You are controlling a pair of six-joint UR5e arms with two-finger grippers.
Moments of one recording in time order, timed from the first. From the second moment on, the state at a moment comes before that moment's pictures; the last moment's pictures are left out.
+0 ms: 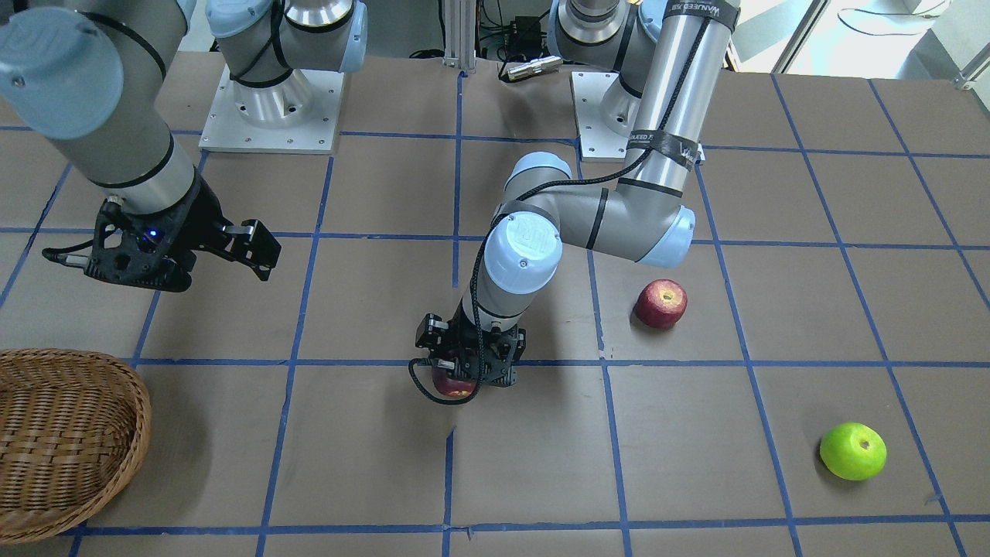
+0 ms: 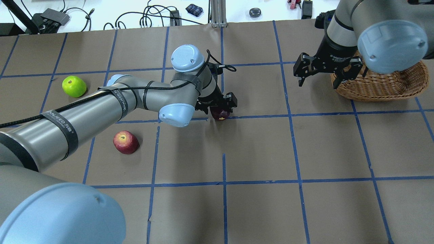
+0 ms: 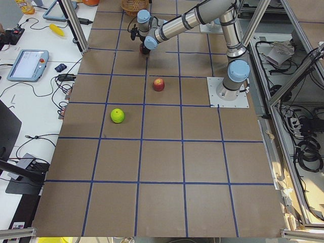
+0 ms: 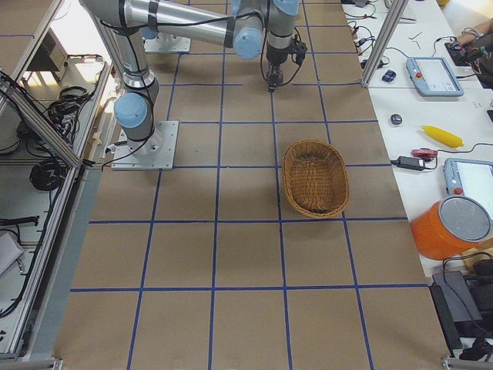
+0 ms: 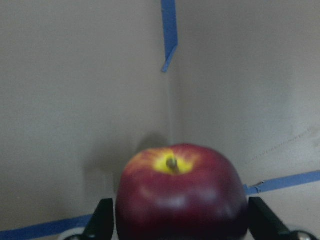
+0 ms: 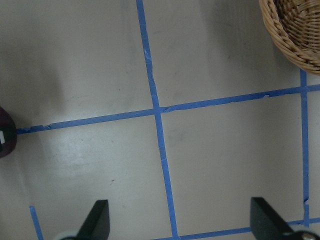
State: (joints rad) left arm -1.86 -2.10 -1.72 -0.81 1.37 -0.23; right arm 1.52 -1.43 1.65 -1.73 -1.56 0.08
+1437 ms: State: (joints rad) left arm -1.42 -1.83 -1.91 -1.19 1.77 0.27; right arm 1.90 -1.12 1.63 -2.13 -1.42 0.23
